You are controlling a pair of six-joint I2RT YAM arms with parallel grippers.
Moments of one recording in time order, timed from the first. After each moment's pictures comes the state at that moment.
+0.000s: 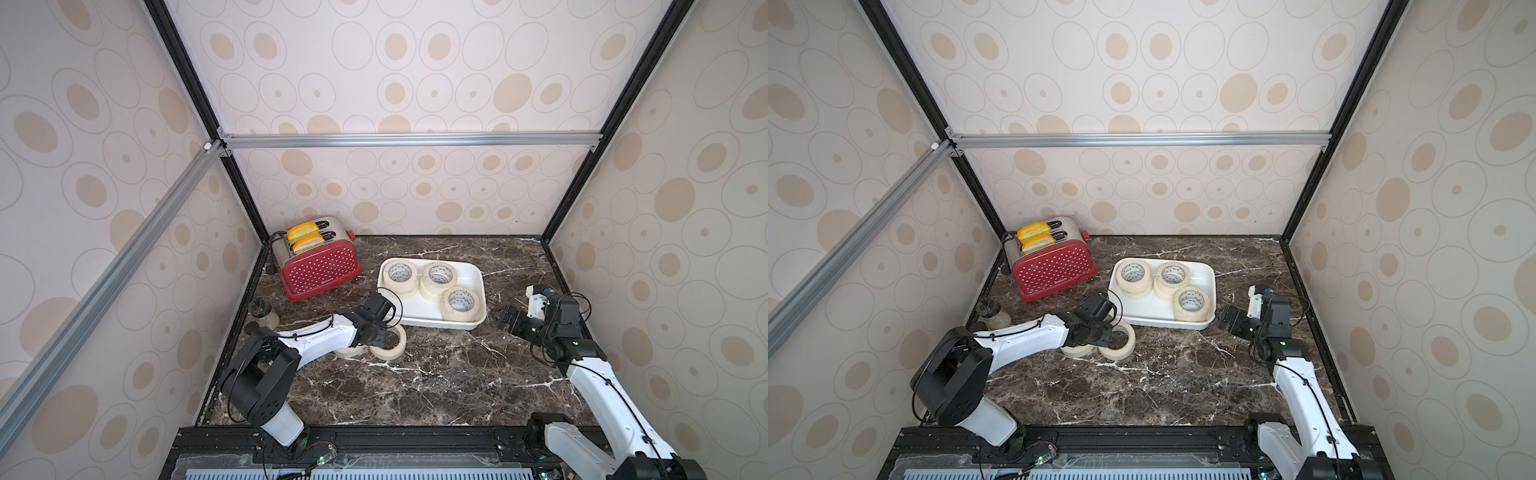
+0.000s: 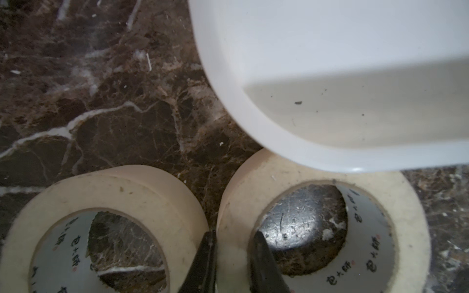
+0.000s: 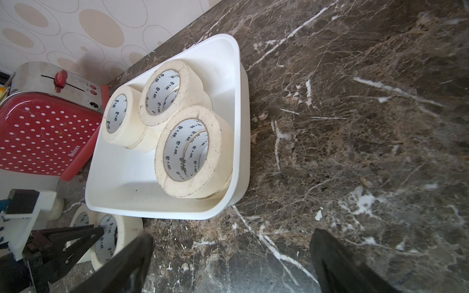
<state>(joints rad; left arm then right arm) -0.66 1.60 0.91 -0.47 -0.19 -0.40 0.05 0.94 0.62 -0.39 -0.34 0.37</state>
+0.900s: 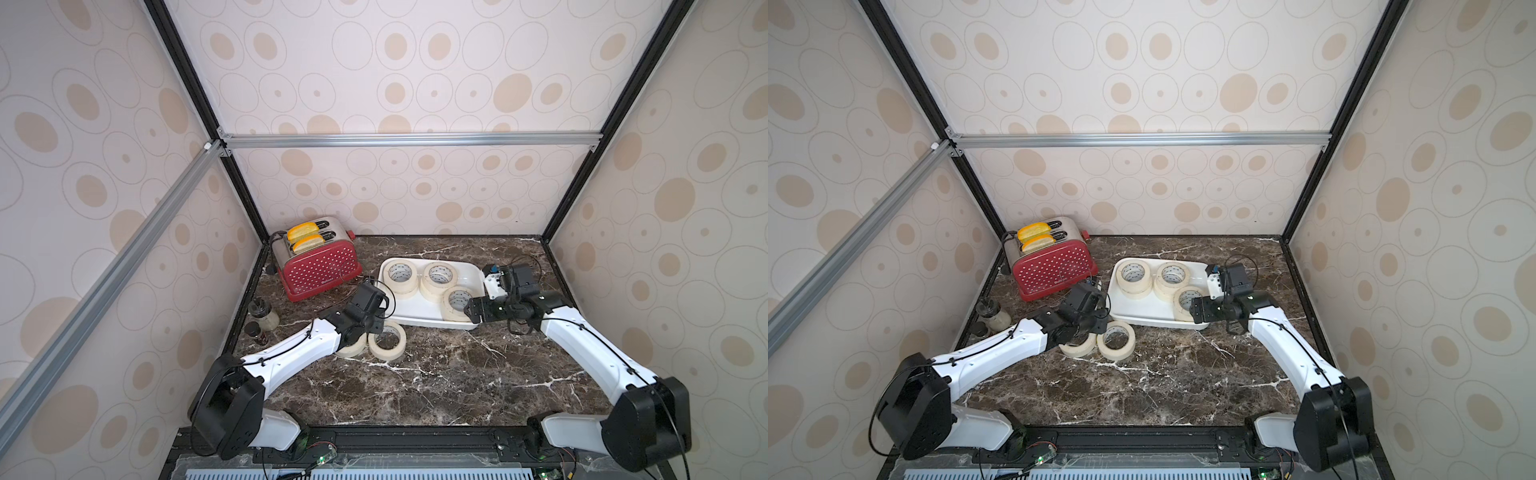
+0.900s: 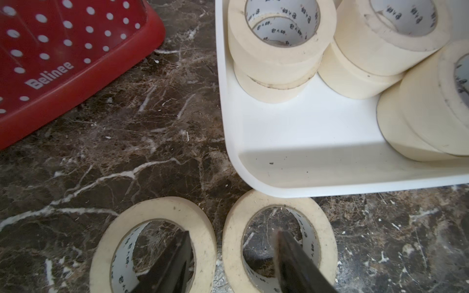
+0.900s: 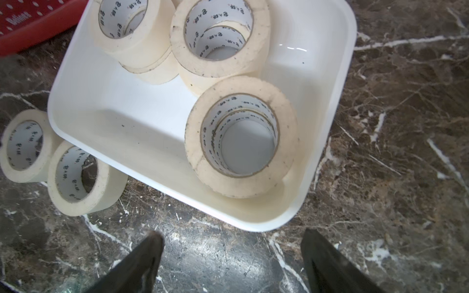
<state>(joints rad) -0.66 1.36 0.91 -0.44 -0.27 -0.40 0.39 1.34 1.04 -0.68 -0.14 0.06</state>
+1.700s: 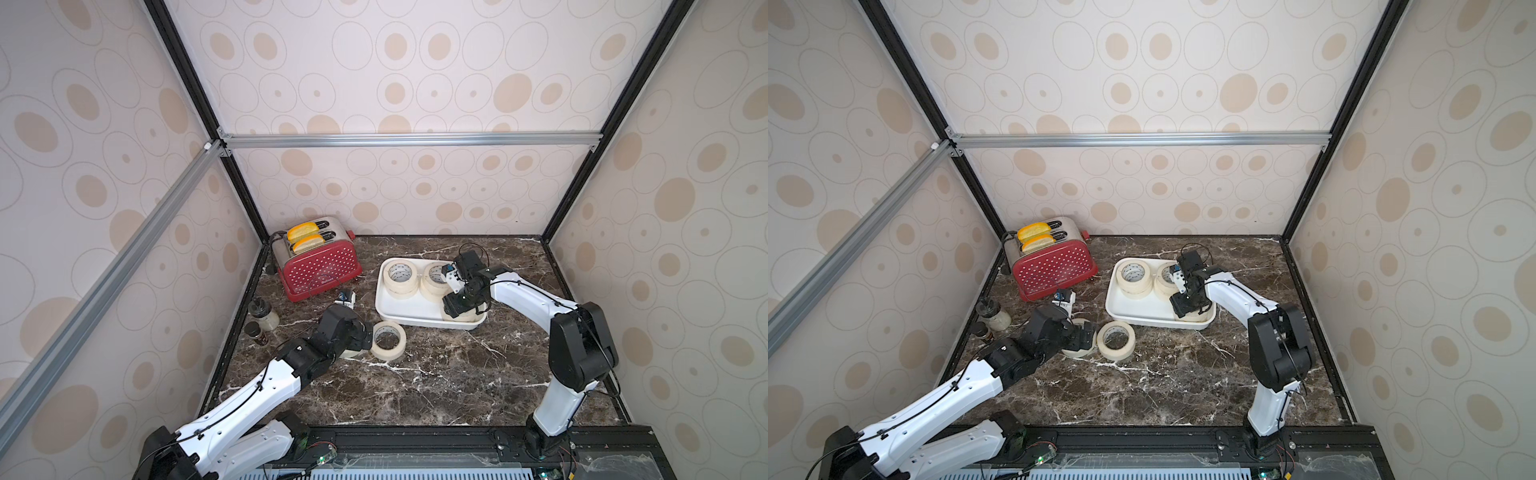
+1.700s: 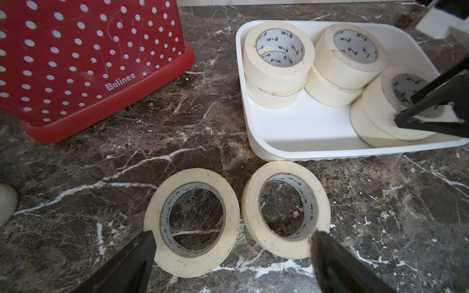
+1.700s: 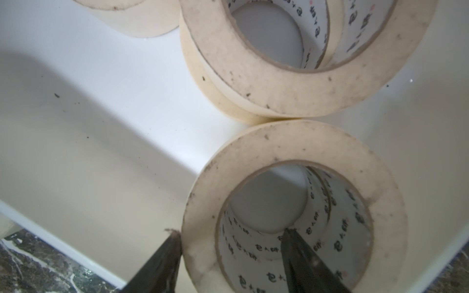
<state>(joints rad) -0.66 0.95 0.69 -0.46 -0.29 -0.37 0.51 1.79 1.33 -0.76 -0.05 -0.09</state>
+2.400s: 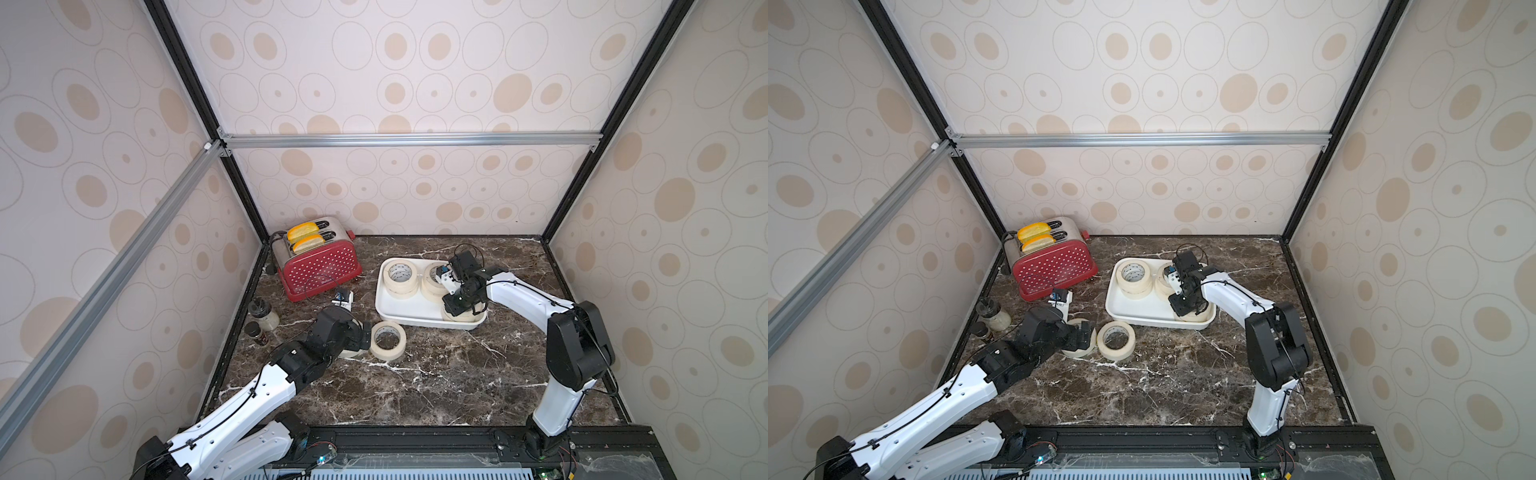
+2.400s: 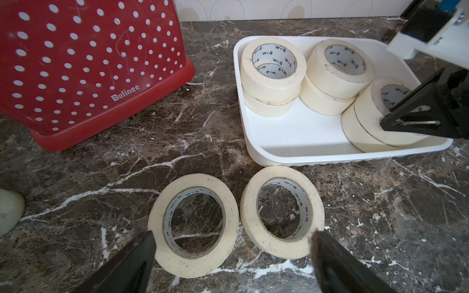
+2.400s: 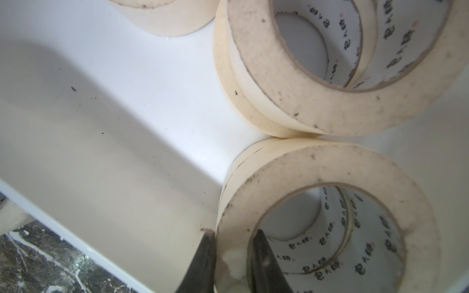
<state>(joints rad) -0.66 0.91 0.69 -0.46 -0.29 -0.35 0.53 1.79 1.34 -0.77 -0.06 -0.11</state>
